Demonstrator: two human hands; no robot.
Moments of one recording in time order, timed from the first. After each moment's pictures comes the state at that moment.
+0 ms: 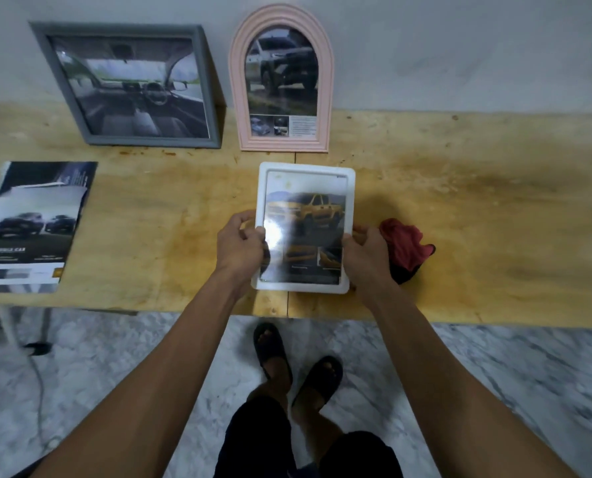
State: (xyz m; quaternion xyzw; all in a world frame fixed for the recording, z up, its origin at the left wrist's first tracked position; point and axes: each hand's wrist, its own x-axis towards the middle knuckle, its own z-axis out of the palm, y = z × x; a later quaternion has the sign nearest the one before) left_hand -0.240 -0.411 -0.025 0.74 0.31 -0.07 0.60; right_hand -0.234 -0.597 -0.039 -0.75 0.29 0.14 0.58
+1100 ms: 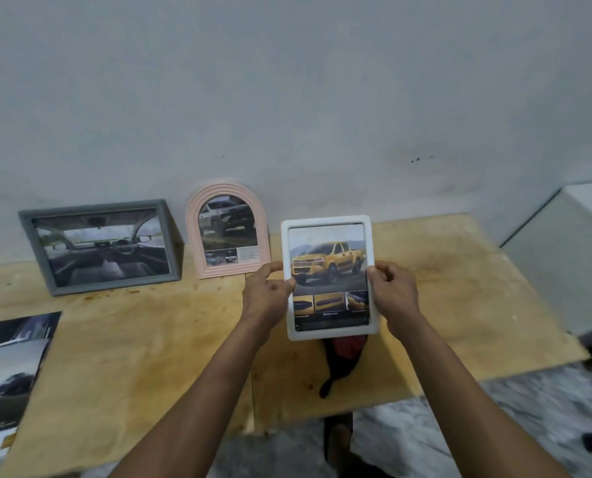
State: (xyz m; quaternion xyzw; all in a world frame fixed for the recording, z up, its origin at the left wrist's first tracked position) left_hand -0.171 -0.509 0.077 0.74 0.12 -0.10 0.65; right_hand -0.193 -0.717 0.080 -0.78 0.29 -0.08 0.55
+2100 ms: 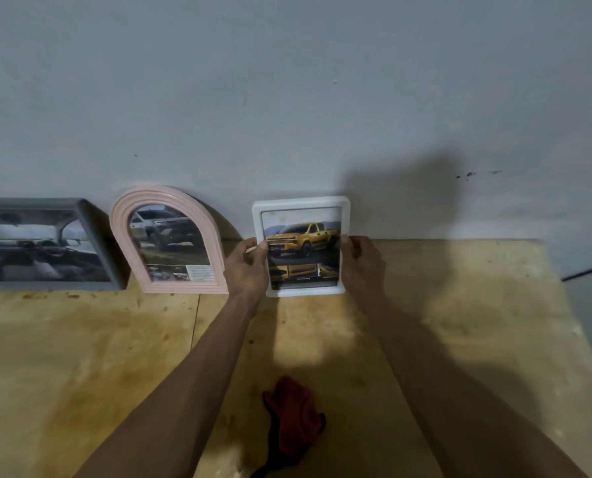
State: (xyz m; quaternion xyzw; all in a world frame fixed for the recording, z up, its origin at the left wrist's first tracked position) left_hand 0.029 -0.613 -0.004 0.73 0.31 0.02 0.60; right_hand 0.041 -0.800 -0.005 -0.86 0.17 0.03 0.48
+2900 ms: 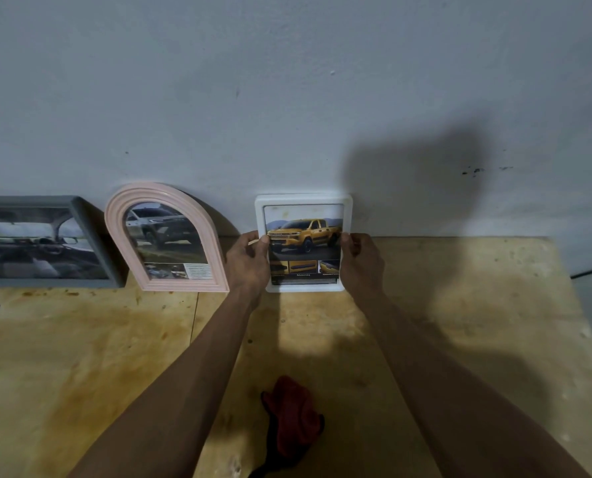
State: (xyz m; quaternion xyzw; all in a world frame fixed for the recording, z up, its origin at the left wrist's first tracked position) left_hand 0.045 -0.616 -0.019 0.75 0.30 0.02 0.59; right_hand 0.049 -0.800 -0.014 -0.84 0.18 0.03 0.50
